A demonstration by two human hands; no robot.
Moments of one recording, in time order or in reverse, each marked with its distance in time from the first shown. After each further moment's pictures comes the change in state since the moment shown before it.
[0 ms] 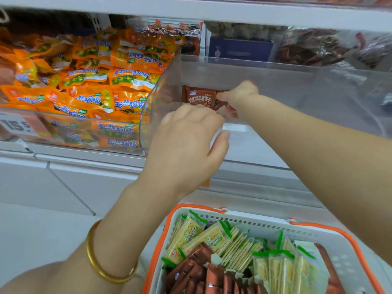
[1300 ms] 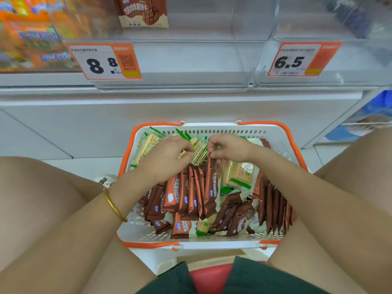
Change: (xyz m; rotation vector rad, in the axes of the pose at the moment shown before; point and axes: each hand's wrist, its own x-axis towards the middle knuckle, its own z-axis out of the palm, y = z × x) left_hand -0.160 0.065 0.103 -0.254 -0.649 -0.129; right_hand -0.182 0.269 -0.087 -0.445 -0.712 -0.176
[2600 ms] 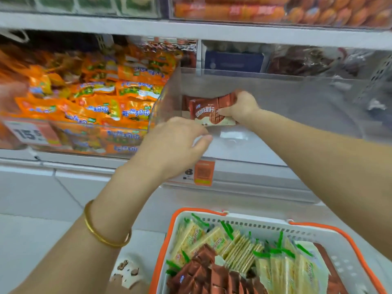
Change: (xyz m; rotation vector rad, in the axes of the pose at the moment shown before) left_hand 0.067 -0.036 -0.211 0.294 0.330 0.004; right_hand 0.181 -0.196 -0.170 0.161 0.664 -0.013
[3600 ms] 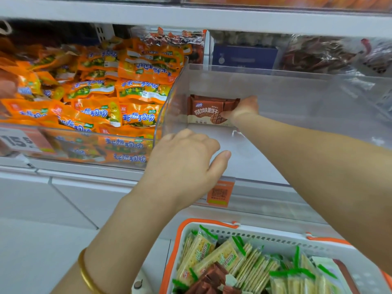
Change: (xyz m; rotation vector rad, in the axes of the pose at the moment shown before) left_hand 0.002 -0.005 0.013 0.091 0.017 0.019; right_hand 0.065 0.014 0.050 0.047 0.221 0.320
